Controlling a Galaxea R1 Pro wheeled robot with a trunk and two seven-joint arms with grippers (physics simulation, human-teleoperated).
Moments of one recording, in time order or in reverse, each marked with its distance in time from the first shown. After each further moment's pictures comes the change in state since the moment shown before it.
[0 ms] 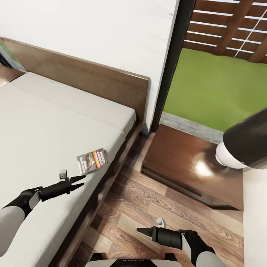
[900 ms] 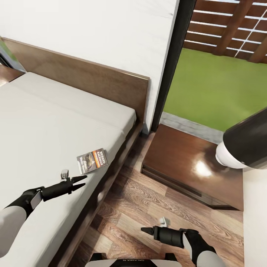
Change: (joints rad) left arm 0.000 -0.012 0.000 0.000 -0.002 0.000 0.000; right arm 0.000 -0.001 -0.004 -0.023 -0.001 -0.009 -0.221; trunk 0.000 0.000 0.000
